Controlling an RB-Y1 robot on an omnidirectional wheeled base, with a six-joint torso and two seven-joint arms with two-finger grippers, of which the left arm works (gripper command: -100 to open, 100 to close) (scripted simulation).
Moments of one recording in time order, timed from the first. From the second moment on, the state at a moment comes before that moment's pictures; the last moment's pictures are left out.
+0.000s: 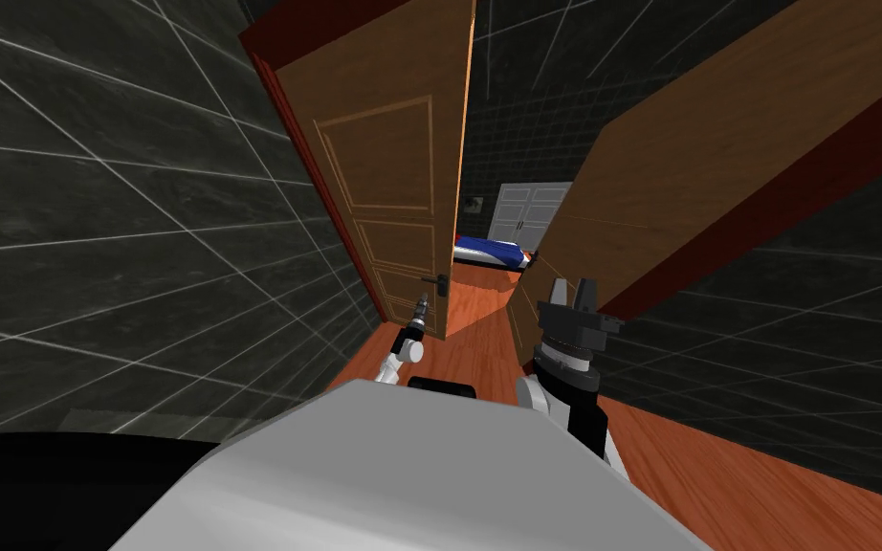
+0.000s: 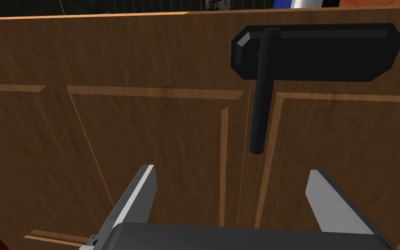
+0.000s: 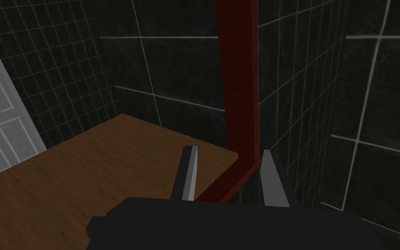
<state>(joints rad) 0.03 0.05 -0.34 -1.40 0.73 -0.40 -0.68</state>
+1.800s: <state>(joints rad) -0.06 0.03 -0.36 -1.24 0.78 -0.40 -0.71</state>
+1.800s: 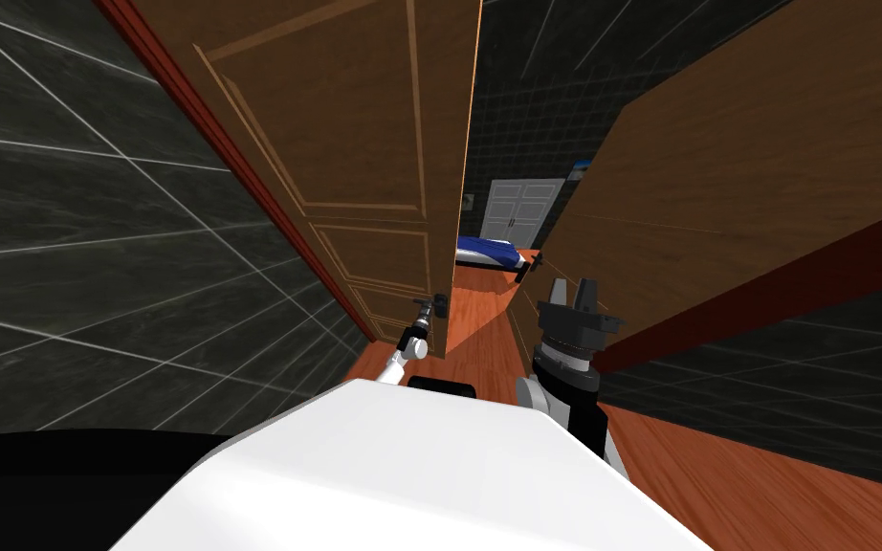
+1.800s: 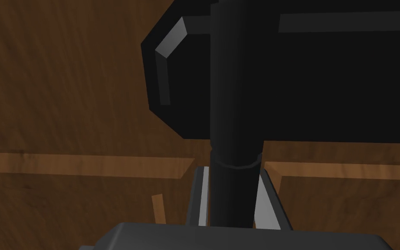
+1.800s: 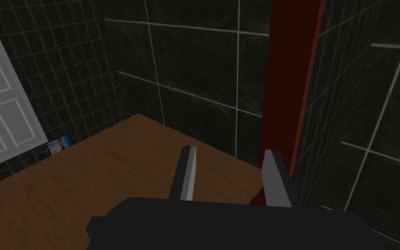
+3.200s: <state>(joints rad) -0.08 0.05 -0.28 -1.22 0.79 -0.40 -0.72</state>
